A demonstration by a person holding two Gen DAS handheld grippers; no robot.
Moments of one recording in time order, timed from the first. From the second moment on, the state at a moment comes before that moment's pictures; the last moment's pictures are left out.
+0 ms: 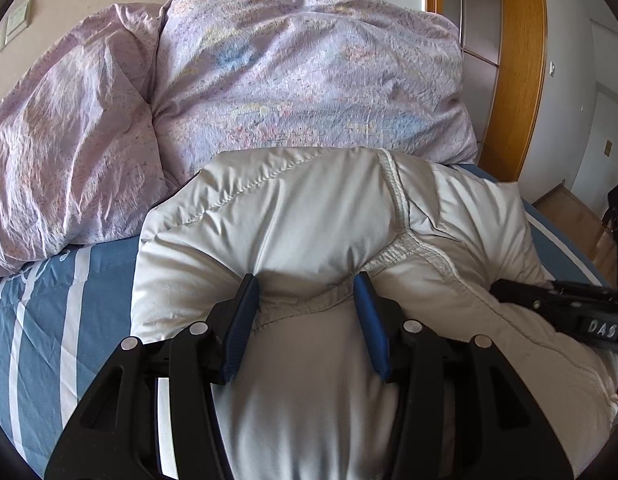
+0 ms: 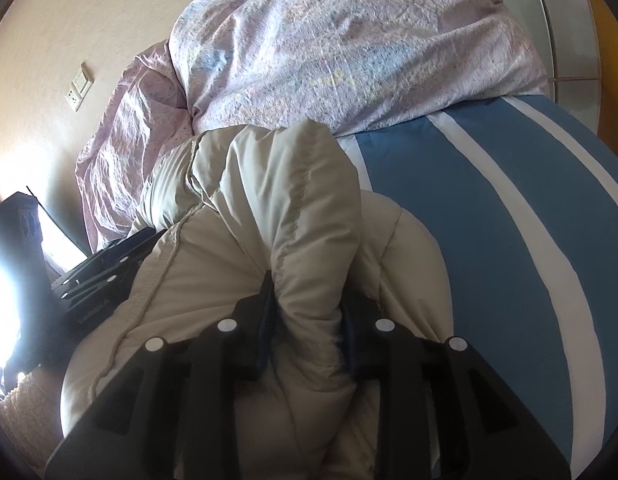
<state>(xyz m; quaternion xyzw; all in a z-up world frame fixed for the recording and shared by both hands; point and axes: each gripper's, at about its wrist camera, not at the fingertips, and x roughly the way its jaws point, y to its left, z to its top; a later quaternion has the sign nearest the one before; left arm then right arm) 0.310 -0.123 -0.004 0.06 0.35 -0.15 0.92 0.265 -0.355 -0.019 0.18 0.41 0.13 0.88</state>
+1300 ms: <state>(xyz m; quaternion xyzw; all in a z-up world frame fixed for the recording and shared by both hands) 0.306 -0.143 -0.008 0.11 0.34 -0.12 0.93 0.300 -0.349 -0.029 0.16 0.42 0.00 0.89</state>
